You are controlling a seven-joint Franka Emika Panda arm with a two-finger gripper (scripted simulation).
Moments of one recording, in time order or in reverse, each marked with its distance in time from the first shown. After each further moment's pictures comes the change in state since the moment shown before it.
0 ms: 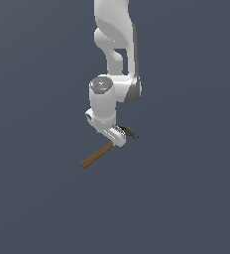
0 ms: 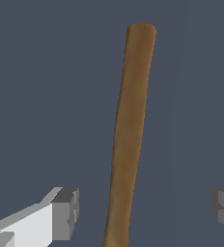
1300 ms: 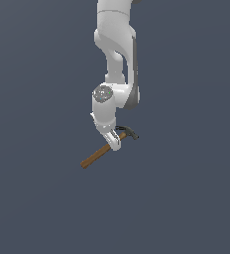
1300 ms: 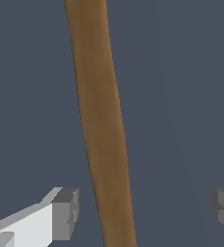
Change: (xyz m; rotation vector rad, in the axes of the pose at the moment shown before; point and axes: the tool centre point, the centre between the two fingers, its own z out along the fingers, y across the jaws) arm -0.013 0.015 0.047 -0.005 0.004 0.263
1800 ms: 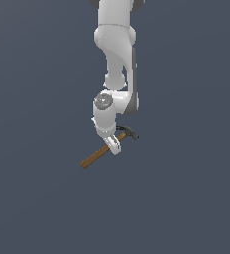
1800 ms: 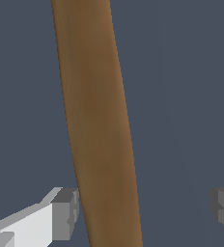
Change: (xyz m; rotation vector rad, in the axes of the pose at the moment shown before) arm 0.000 -0.001 0.033 0.002 0.001 0.003
